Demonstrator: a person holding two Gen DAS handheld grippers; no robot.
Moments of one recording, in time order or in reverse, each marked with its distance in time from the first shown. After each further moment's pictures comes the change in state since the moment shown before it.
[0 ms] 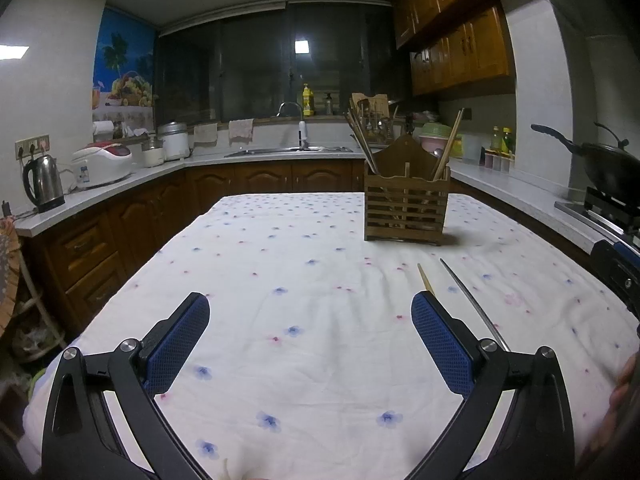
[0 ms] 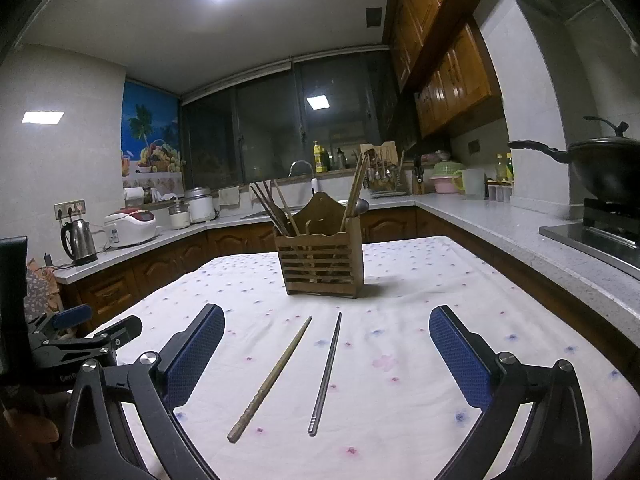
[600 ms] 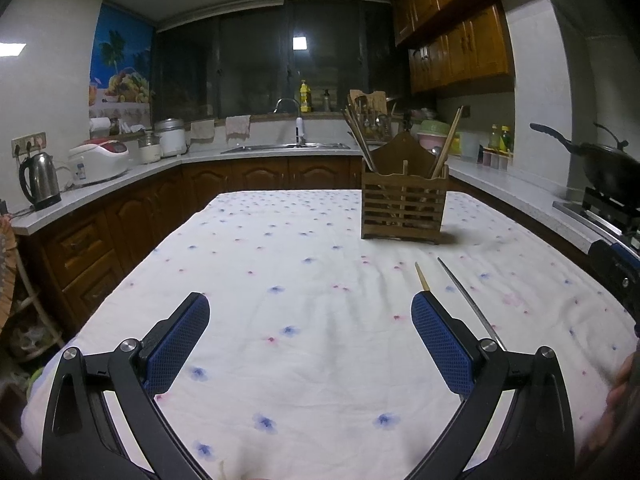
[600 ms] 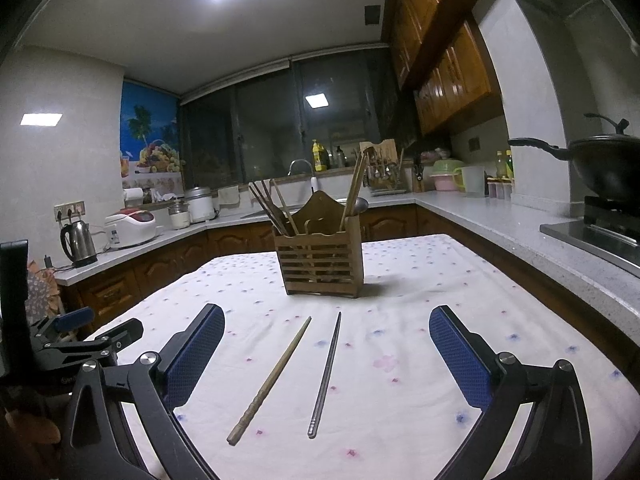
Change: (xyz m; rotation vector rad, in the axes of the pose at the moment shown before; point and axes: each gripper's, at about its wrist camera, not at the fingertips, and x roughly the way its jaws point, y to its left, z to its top) left arm 0.004 0.001 0.000 -0.002 0.011 -0.014; right arm 0.003 0.001 -0.001 0.003 0.006 -0.002
